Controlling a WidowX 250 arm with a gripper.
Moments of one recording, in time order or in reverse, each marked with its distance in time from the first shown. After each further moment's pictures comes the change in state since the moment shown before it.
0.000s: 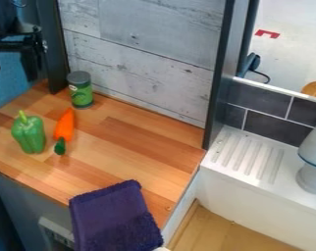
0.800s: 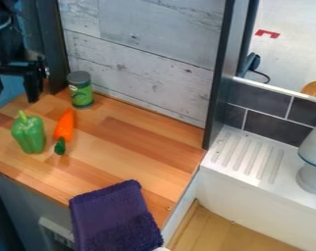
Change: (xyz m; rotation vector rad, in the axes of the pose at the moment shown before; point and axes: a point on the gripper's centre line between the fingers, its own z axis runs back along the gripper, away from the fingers) arm 0.003 0.011 -0.041 0.060 0.035 -0.045
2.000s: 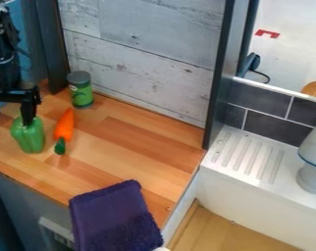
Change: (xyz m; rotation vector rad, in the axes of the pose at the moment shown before) arm 0.022 0.030 -0.069 0.047 0.113 0.066
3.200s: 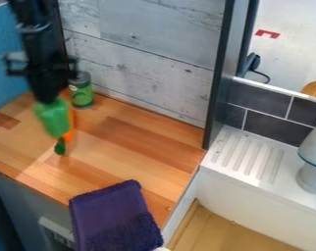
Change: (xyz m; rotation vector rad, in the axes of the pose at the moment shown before) arm -0.016 -0.076 0.065 -0.102 -0.032 -0.136
